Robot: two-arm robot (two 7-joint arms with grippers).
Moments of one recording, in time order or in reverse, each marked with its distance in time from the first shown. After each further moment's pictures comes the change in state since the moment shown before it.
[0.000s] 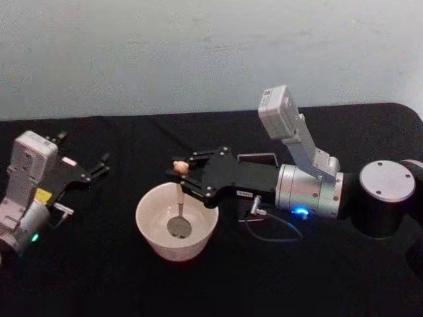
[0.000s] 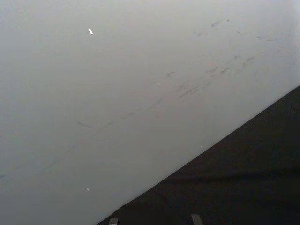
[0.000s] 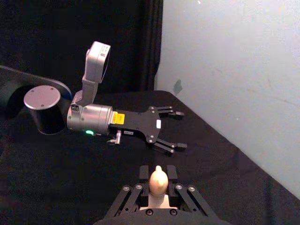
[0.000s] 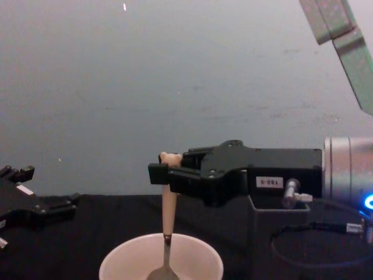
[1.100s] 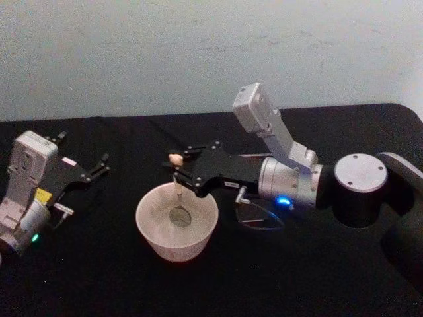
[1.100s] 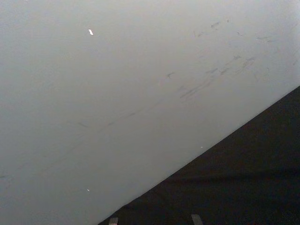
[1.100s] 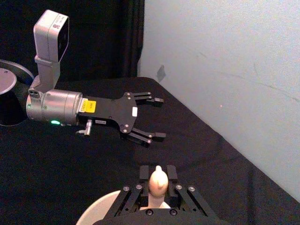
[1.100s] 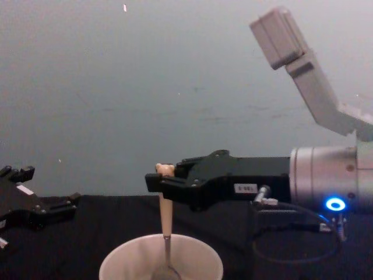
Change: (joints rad) left arm 0.000 0.000 0.000 0.000 0.000 0.000 0.000; right arm 0.064 -0.089 -0.015 0.142 -0.086 0.006 -0.043
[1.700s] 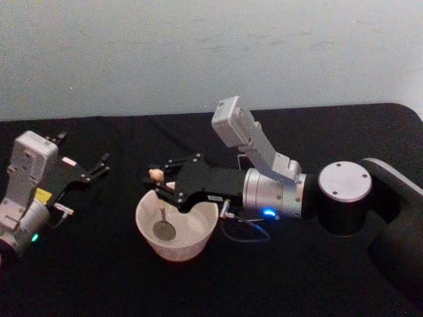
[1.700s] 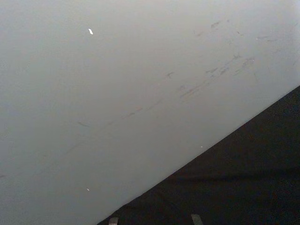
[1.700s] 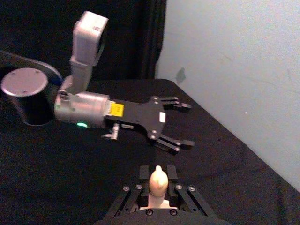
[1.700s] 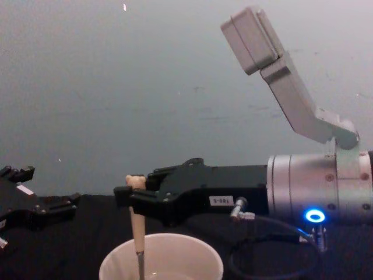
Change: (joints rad) left arm 0.000 0.000 0.000 0.000 0.000 0.000 0.000; right arm -0.007 -0.011 -0.048 -0.037 -0.014 0.003 0.008
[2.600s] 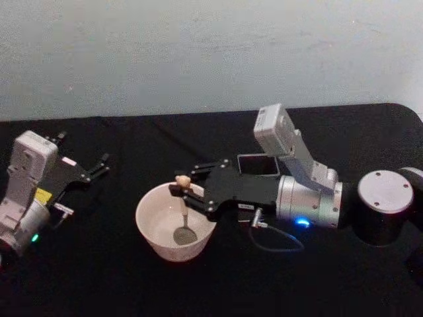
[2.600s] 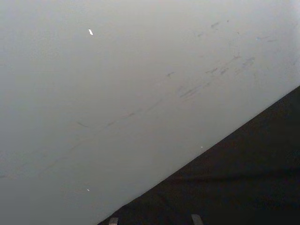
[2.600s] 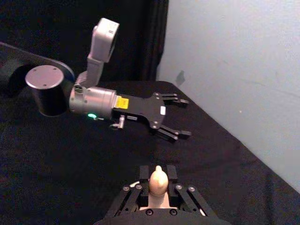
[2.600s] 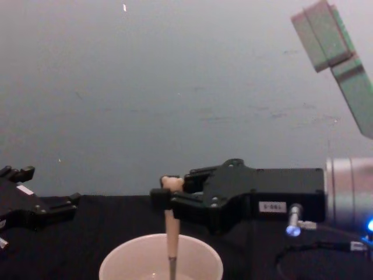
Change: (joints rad) left arm 0.000 0.000 0.000 0.000 0.000 0.000 0.000; right arm -0.073 0.106 0.054 -0.093 0.041 -0.040 0.047
